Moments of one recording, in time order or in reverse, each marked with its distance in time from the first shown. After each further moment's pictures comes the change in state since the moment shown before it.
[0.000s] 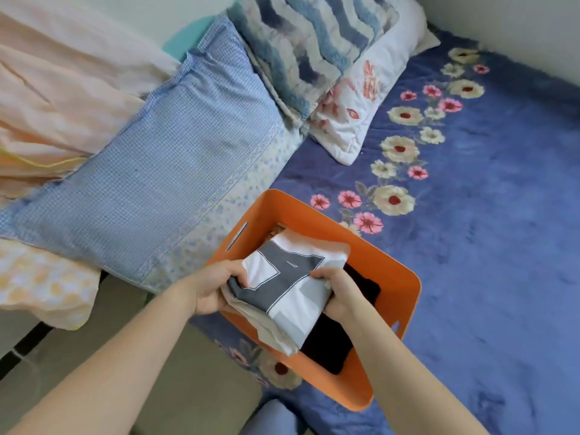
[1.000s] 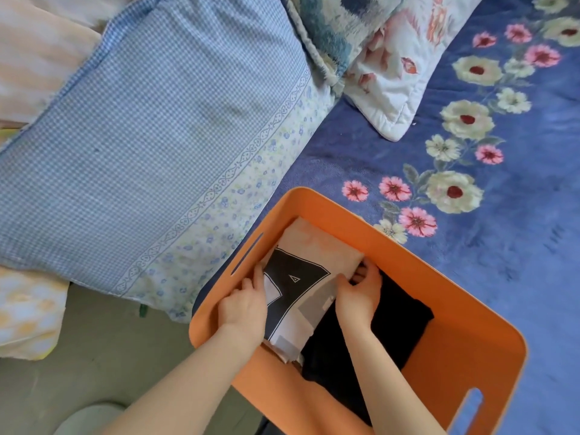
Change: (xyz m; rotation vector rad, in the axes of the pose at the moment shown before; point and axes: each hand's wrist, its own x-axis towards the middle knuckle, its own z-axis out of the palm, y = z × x) left_hand 0.129 -0.043 -0.012 1.630 0.469 0.040; right_hand 0.141 0.028 0.018 -0.442 0.597 -0.561
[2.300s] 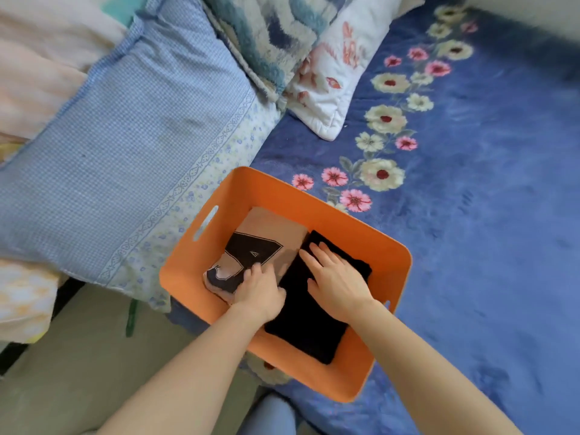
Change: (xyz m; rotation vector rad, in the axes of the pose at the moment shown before) left_hand -0.054 0.083 0.006 -0.353 0.015 0.102; right_hand -0.037 -0.011 -0.126 -1.116 -0.532 -0.876
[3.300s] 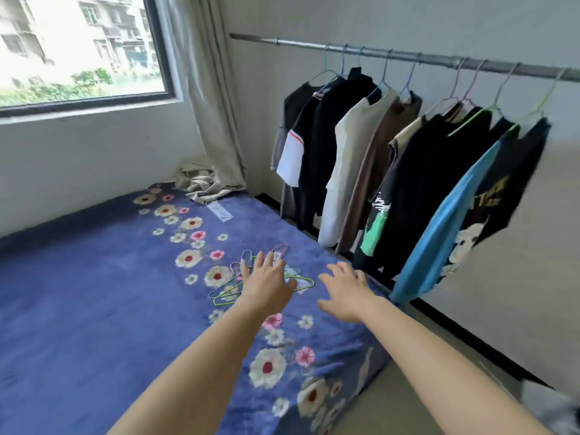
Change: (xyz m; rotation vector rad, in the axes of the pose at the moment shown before) left_hand -0.542 0.603 0.324 0.616 0.166 1.430; right_hand -0.868 0.228 0.011 0.219 0.398 1.344
